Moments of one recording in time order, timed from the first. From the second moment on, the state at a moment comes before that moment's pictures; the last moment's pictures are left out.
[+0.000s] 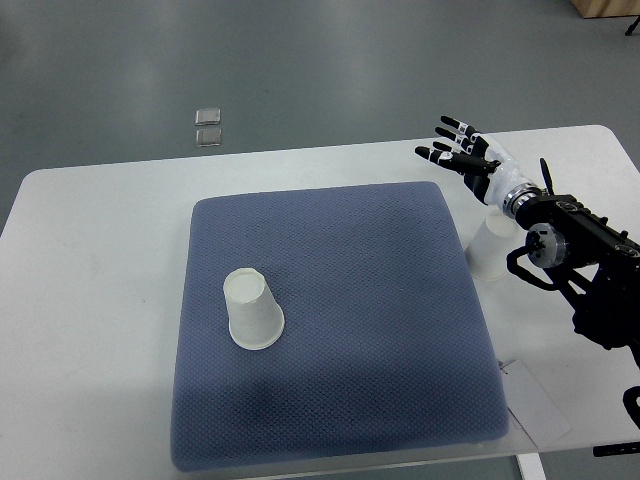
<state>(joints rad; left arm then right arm) 0.01 0.00 -0.04 -0.12 0.05 0.10 -0.03 0.68 -0.20 0.91 0.75 -0.54 0.03 0.11</state>
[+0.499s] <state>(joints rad) 0.01 0.00 -0.05 -0.12 0.05 0.10 -0.03 0.68 -0.20 0.92 0.75 -0.54 0.03 0.11</state>
